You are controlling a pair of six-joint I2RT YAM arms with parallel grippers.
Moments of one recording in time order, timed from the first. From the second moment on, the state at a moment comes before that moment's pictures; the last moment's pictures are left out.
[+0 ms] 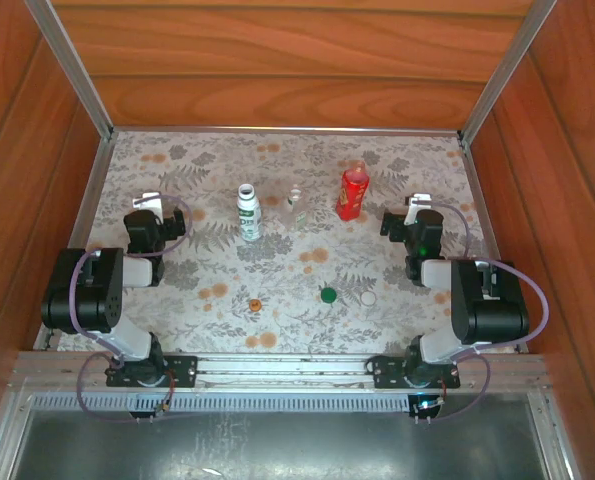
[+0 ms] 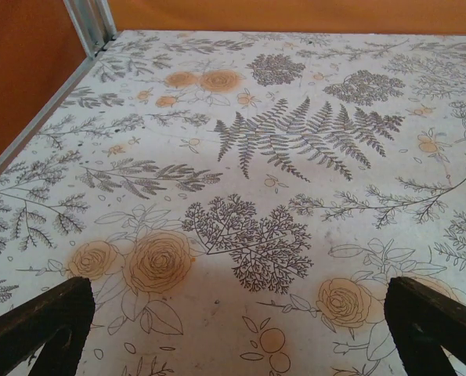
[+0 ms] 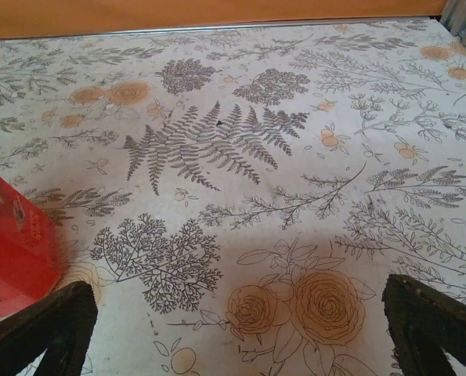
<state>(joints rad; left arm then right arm) 0.01 1.58 0.39 0.79 -0.13 -0.02 0.04 1.53 0.44 0.66 0.01 0.01</state>
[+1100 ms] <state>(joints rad) -0.02 1.27 0.36 0.72 -0.14 -0.01 0.04 1.29 0.46 0.45 -0.05 -0.01</state>
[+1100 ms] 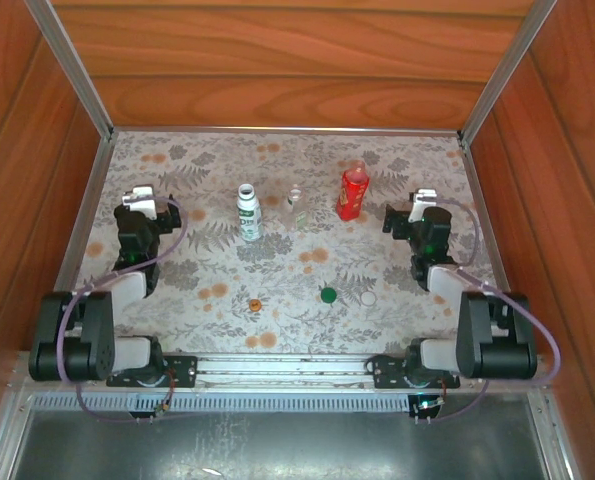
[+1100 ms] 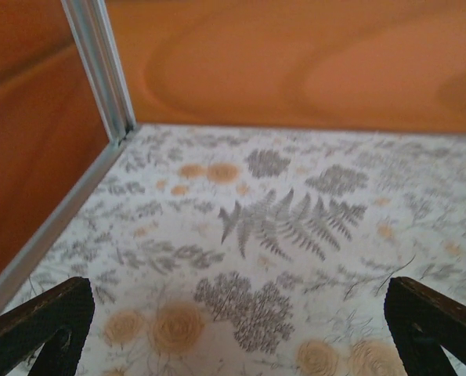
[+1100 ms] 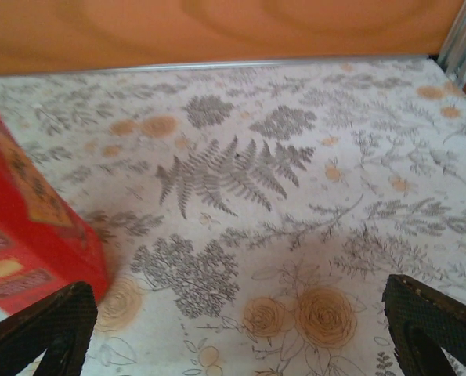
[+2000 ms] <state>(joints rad) -0.40 1.06 0.49 0.37 0.16 0.00 0.46 1.01 0.78 -0.20 -0.39 -0.22</state>
